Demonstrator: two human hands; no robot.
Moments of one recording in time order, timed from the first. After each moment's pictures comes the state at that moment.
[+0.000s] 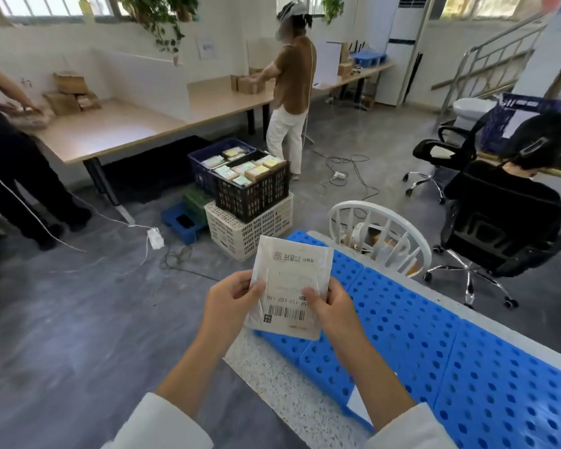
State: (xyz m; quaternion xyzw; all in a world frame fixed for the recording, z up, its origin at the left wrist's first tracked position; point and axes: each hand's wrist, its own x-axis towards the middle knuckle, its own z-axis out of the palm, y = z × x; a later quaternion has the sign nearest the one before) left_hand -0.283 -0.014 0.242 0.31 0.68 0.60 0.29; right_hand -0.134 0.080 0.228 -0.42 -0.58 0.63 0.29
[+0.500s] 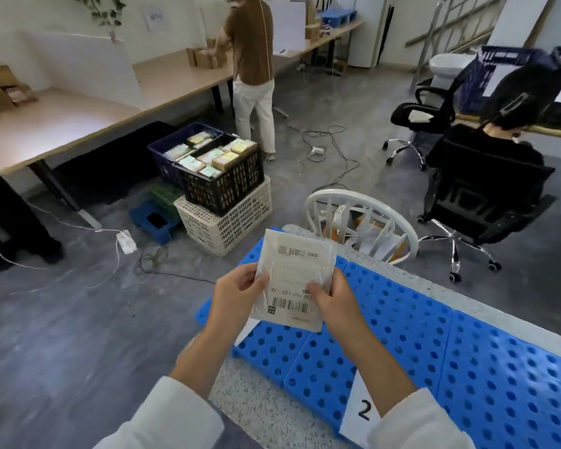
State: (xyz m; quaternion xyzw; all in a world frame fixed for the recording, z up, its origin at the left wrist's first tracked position) left_hand -0.293 0.118 0.213 0.33 0.68 0.56 0.35; right_hand -0.138 0.192 0.201 -0.47 -0.55 0.62 0.30
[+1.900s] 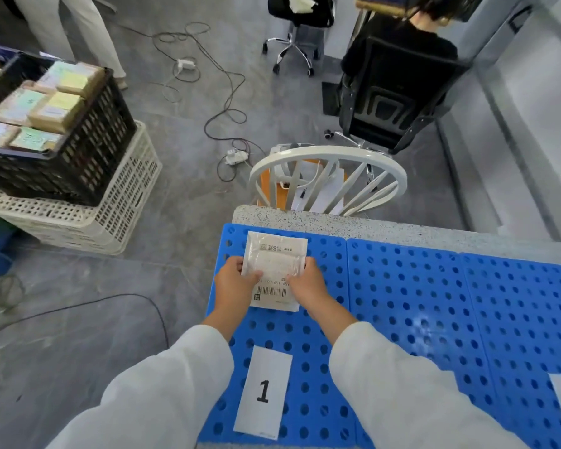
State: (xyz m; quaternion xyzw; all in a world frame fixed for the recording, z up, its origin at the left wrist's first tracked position) left_hand -0.459 0.368 -0.005 0.39 0.73 0.30 0.48; right_hand -0.318 0.378 0.002 -0.78 -0.40 0.46 0.16
